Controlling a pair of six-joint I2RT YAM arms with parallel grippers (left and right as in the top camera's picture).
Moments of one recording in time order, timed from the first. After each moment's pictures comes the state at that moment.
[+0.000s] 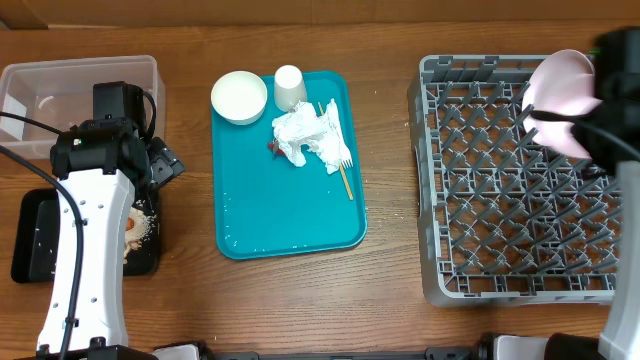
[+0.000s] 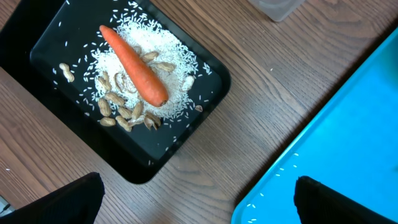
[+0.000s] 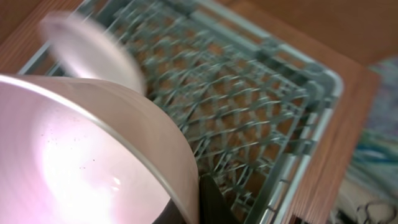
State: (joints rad) left arm 0.11 1.46 1.38 -1.23 -0.30 -0.62; right arm -0.14 1.51 1.94 -1.63 0.56 0.82
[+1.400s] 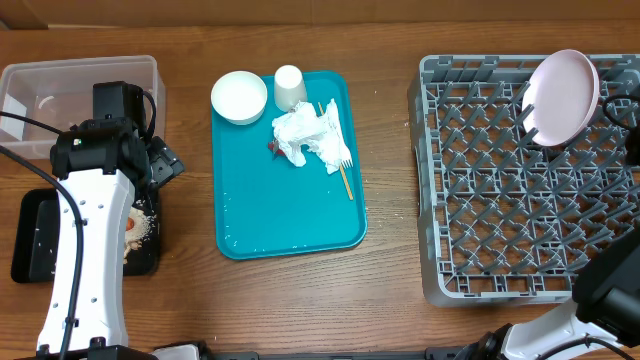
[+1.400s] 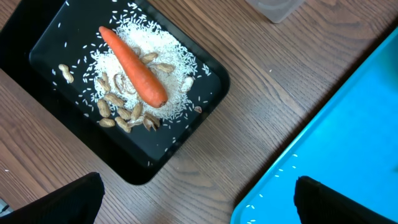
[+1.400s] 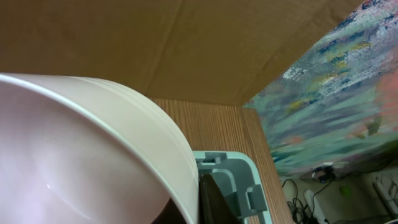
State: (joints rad) left arm 0.11 1.46 1.38 -1.23 -0.30 -0.62; right arm -0.57 1.83 1.56 -1.02 1.06 0.81
